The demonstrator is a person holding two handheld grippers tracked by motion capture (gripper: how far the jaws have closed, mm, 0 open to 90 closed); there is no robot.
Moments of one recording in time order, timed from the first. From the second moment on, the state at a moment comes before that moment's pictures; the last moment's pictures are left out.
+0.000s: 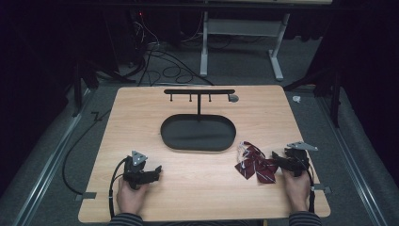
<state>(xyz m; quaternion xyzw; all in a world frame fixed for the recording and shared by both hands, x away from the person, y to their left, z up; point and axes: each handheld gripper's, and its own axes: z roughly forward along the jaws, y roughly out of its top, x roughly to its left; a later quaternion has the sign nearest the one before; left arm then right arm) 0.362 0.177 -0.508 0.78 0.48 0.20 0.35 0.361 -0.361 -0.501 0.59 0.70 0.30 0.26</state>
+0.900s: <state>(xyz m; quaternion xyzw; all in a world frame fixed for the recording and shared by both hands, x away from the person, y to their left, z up) 0.362 0.177 -0.508 0.78 0.48 0.20 0.35 0.361 -0.362 -0.501 0.59 0.70 0.30 0.26</state>
